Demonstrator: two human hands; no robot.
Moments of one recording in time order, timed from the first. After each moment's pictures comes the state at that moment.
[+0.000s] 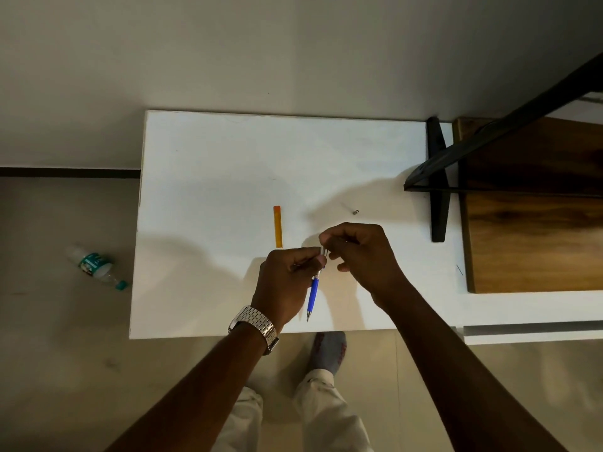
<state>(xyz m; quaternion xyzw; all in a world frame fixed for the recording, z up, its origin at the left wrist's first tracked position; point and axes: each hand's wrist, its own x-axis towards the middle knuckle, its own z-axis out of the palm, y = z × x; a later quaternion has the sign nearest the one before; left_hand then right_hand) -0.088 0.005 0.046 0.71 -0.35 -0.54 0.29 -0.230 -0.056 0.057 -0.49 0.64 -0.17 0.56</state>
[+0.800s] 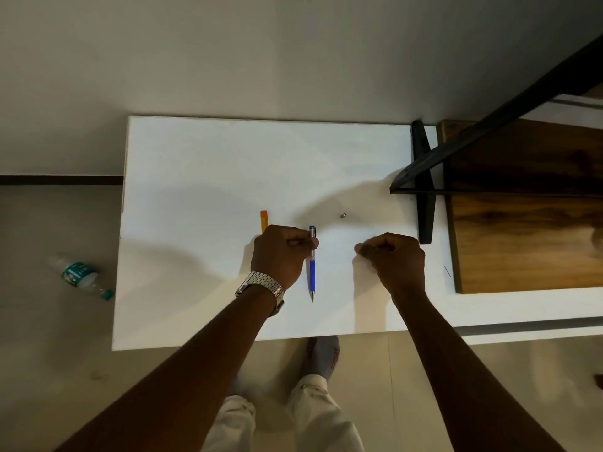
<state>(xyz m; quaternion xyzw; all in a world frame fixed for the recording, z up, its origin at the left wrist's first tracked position) -0.095 -0.041 0.039 0.73 -0.33 -0.52 0.28 -0.301 -0.059 0.025 -0.43 0.79 -0.16 0.41</state>
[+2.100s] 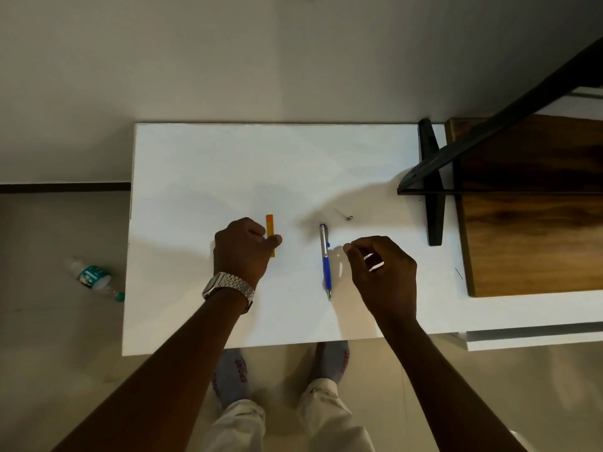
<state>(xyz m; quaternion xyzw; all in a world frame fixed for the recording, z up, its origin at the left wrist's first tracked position) -0.041 -0.041 0.027 0.83 -0.37 -0.36 0.21 -0.261 -0.026 0.037 -0.61 0.69 -0.27 0.29</state>
